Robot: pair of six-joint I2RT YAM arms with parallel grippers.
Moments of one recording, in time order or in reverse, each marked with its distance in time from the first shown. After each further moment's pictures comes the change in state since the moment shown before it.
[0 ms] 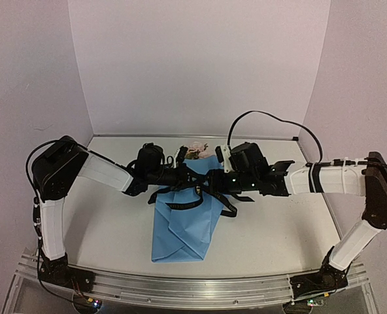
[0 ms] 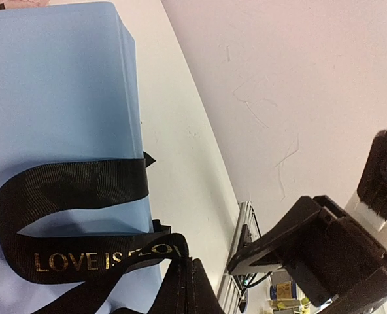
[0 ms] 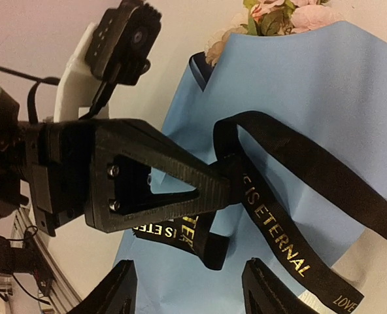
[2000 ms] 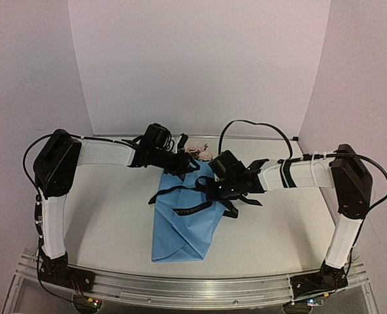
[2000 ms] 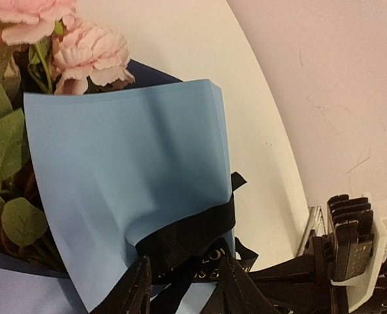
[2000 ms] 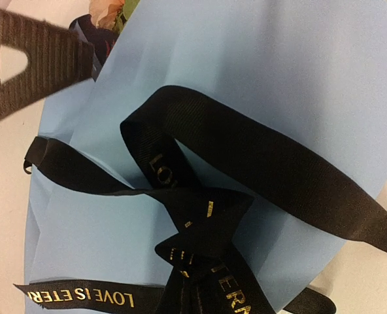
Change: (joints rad) left arm 0.065 0.034 0.328 -0.614 -0.116 0.318; right arm 0.043 0.241 0.181 -0.234 0.239 0.017
